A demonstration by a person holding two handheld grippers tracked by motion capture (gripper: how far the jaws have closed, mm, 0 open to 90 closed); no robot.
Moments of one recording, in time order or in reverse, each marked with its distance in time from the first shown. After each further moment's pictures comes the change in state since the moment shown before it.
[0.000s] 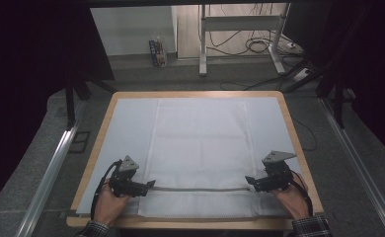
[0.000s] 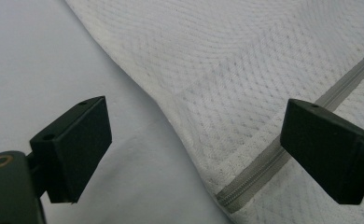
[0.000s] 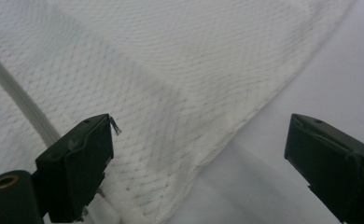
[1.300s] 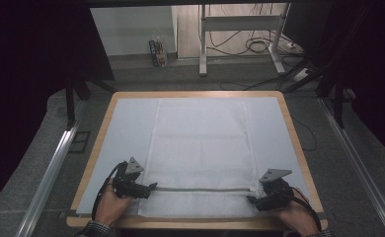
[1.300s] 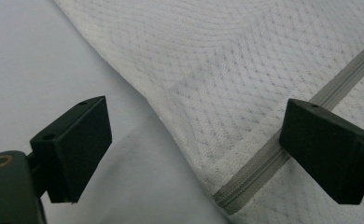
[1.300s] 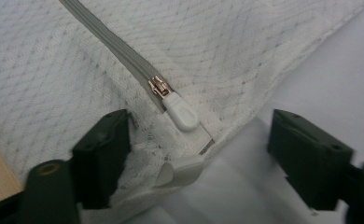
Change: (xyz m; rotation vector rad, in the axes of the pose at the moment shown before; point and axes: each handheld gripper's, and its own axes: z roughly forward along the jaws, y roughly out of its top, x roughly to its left) left arm -0.008 0.001 0.008 0.054 0.028 0.071; right arm 0.035 -0.030 -0.011 0.155 0.029 -0.048
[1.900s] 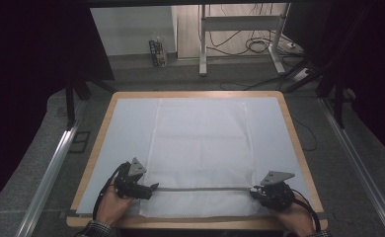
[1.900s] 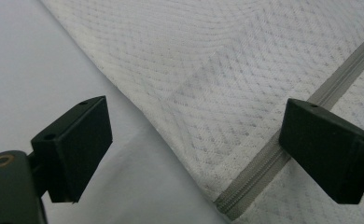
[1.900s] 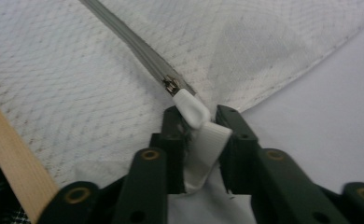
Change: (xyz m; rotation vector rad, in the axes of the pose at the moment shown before) left arm -0.006 0.003 0.000 -0.004 0.023 0.050; right arm 0.005 -0.004 -0.005 -0.054 0.024 -0.025
